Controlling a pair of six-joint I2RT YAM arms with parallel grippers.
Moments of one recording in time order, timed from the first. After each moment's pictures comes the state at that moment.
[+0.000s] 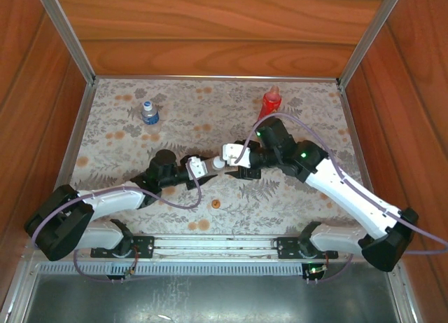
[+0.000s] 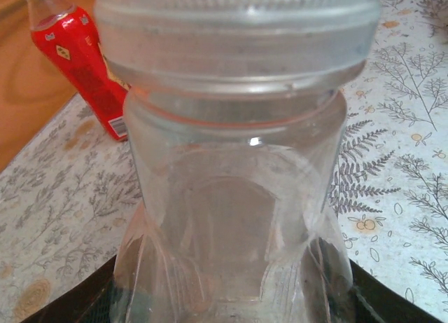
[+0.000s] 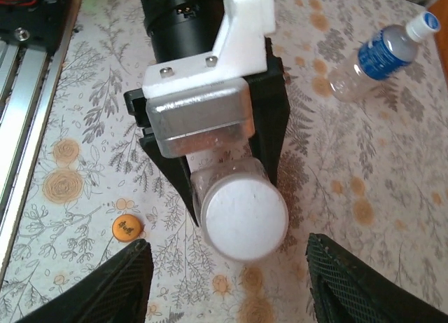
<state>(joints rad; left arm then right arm) -0.74 1.28 0.40 0.54 0.43 0.48 0.82 1.21 1.18 -0.78 -0.40 -0.86</state>
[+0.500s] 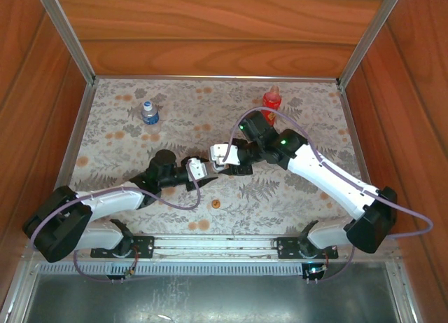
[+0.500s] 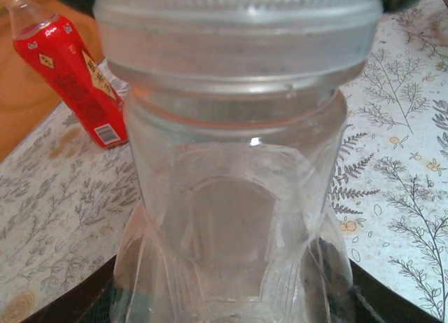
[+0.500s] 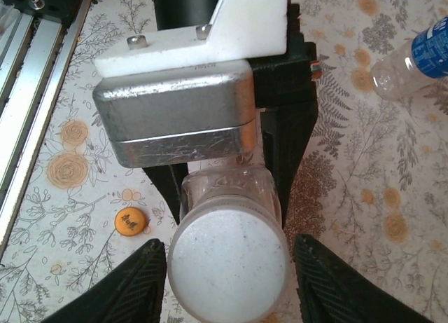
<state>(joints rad) -0.74 1.27 0.40 0.52 0.47 0.48 0.83 1.36 1.26 -0.83 -0.43 -0.94</state>
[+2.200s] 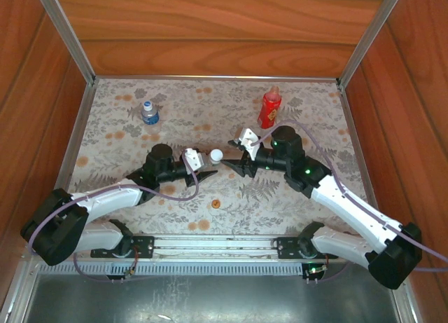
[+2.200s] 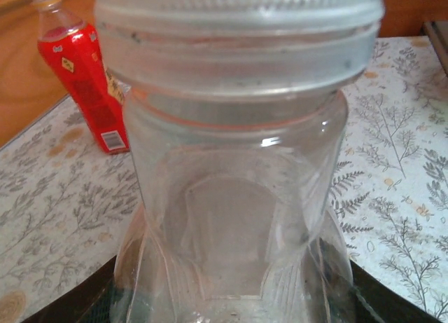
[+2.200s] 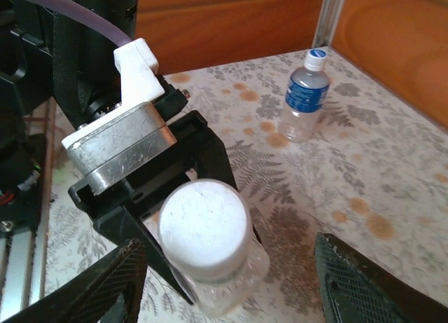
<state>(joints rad) -0.69 1.24 0.46 0.48 0.53 0.32 0.73 1.05 0.83 -0.16 -0.51 -0.23</state>
